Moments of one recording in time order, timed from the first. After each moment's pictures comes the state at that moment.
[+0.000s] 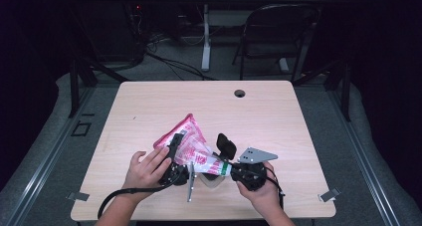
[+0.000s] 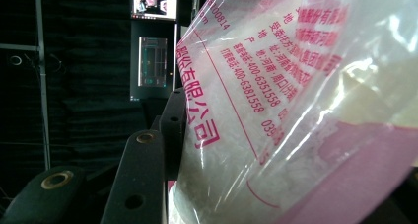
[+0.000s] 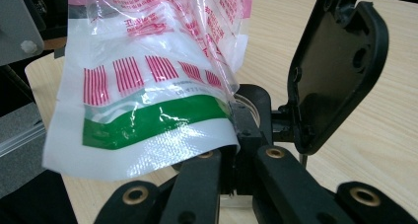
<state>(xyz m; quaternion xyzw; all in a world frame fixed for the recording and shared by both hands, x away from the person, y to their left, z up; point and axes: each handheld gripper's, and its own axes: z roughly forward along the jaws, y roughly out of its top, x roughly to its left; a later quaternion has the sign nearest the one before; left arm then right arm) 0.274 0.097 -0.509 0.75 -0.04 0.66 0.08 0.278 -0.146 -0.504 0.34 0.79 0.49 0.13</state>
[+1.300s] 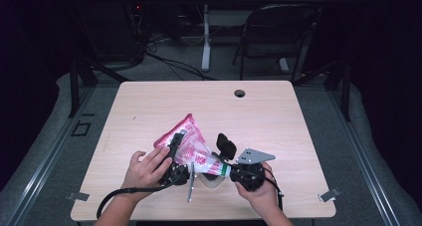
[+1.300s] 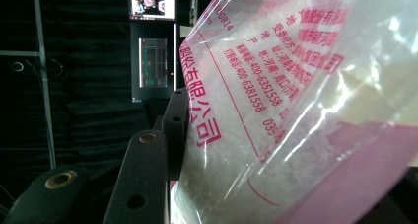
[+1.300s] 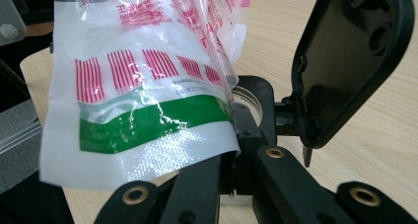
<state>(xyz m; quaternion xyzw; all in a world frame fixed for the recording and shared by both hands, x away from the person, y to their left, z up) 0.273 0.096 -0.506 0.75 -0.05 0.66 0.06 0.279 -0.143 -0.510 0.34 0.80 0.48 0.13</state>
